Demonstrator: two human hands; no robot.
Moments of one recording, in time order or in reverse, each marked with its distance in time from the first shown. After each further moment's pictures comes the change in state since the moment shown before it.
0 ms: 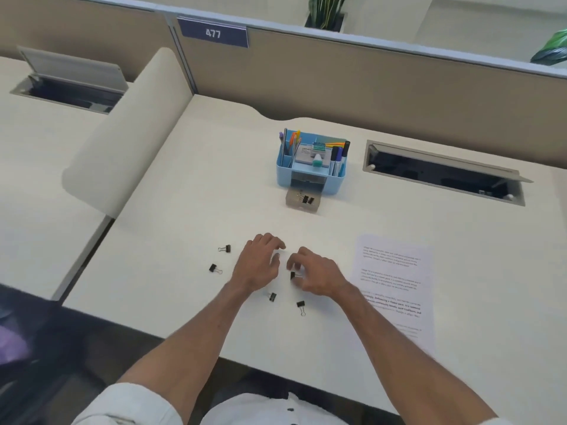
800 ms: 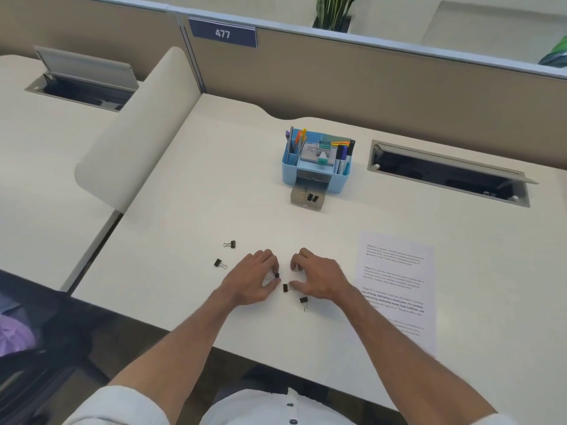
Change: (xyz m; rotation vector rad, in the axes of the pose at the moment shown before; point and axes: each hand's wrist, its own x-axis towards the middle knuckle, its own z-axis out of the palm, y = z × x) left_hand -0.043 -0.024 0.002 0.085 -0.124 0.191; right_hand -0.010 -0.005 0.011 -0.151 0.058 -0.055
